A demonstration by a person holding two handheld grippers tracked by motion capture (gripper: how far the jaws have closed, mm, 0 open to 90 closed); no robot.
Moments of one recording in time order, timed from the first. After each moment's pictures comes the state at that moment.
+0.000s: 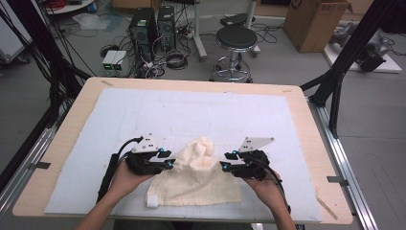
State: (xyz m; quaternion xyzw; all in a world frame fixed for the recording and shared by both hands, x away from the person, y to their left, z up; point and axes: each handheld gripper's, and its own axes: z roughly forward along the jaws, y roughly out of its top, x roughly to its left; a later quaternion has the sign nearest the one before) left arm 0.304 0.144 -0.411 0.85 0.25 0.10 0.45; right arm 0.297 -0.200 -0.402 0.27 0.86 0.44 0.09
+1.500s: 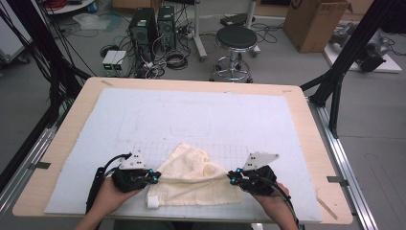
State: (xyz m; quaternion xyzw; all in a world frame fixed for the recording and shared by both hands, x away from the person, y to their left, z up) left arm 0.261 0.181 -0.420 0.86 0.27 0.08 0.42; right arm 0.252 -0.214 -0.407 0.25 0.88 0.40 0.09
